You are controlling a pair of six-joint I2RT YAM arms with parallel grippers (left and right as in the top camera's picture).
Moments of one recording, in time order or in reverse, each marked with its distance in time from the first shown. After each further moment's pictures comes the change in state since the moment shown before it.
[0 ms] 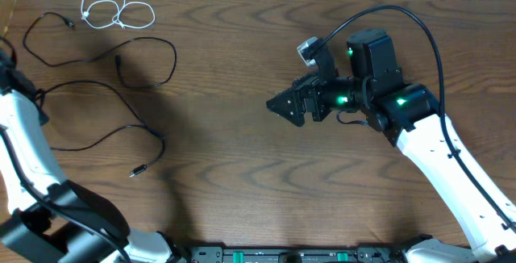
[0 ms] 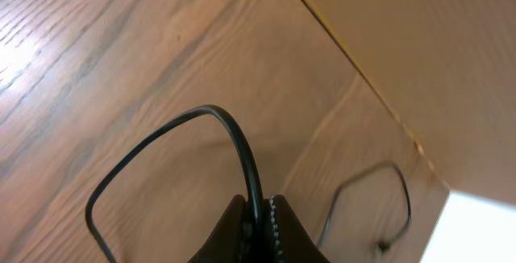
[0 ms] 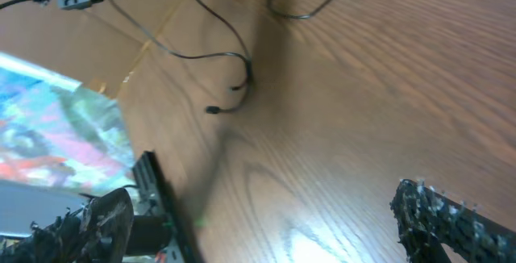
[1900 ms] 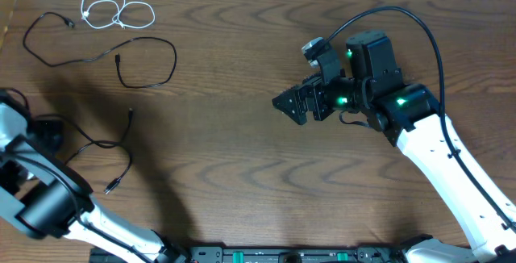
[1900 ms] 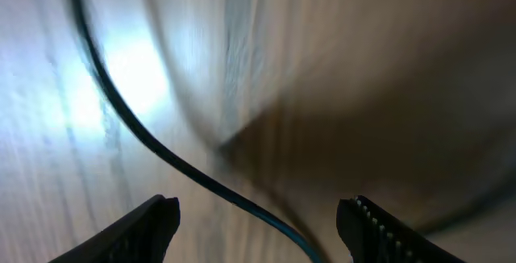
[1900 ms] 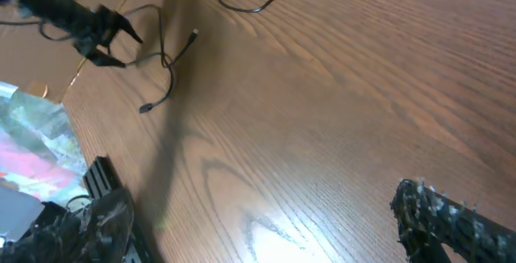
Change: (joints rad) left arm 0.164 0.350 -0.080 -0.005 0.302 0.794; right arm 0.000 0.000 0.000 -0.042 0.129 -0.037
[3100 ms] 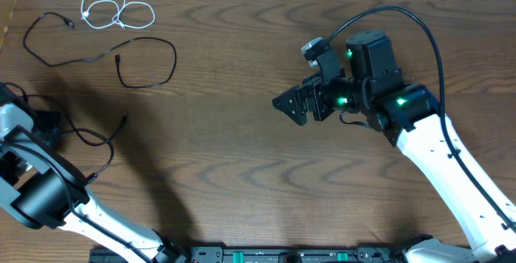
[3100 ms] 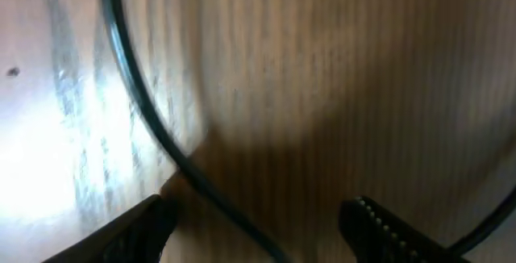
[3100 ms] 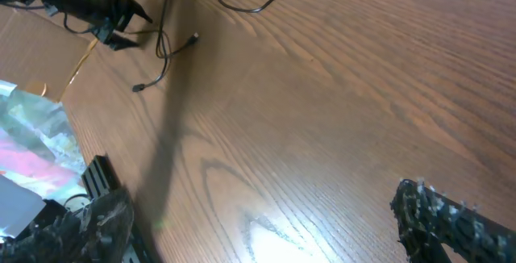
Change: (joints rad) left arm -0.006 0.078 0.009 0.286 0.016 0.099; right arm 0.000 0.000 0.000 0.000 0.000 -0.008
